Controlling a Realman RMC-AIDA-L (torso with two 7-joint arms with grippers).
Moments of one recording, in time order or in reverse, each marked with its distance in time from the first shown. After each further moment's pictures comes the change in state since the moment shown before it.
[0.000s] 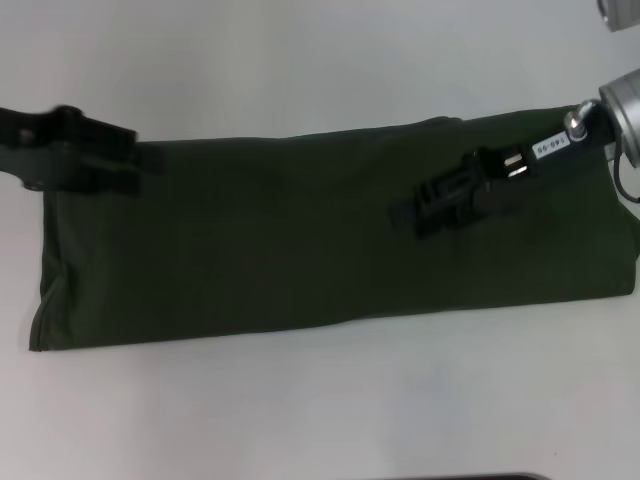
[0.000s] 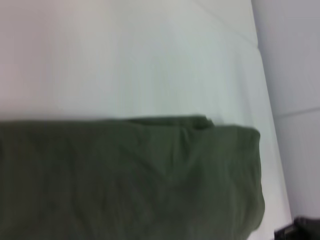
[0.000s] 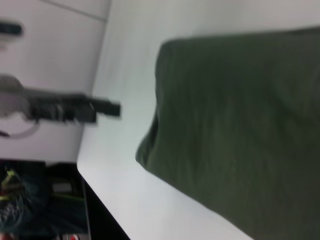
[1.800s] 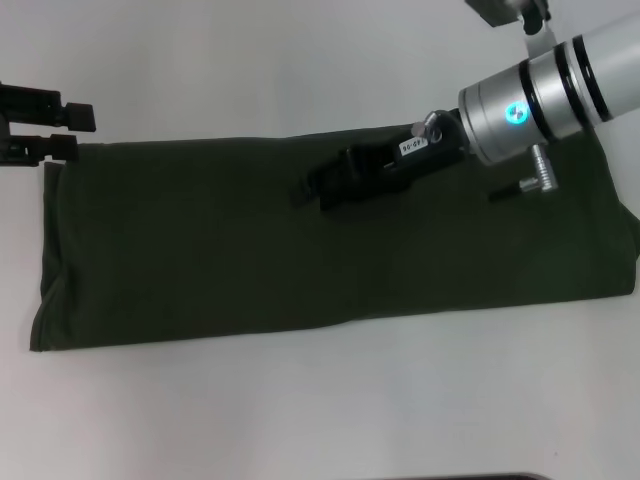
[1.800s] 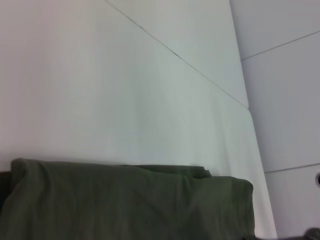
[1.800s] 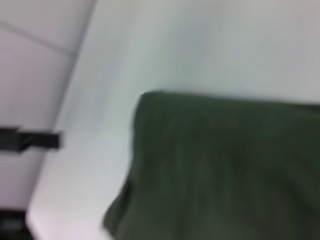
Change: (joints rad) left arm 0.092 0.038 -0.073 0.038 -0.093 -0.009 0.007; right arm 0.074 0.113 -0.221 0.062 0.141 0.380 -0.023
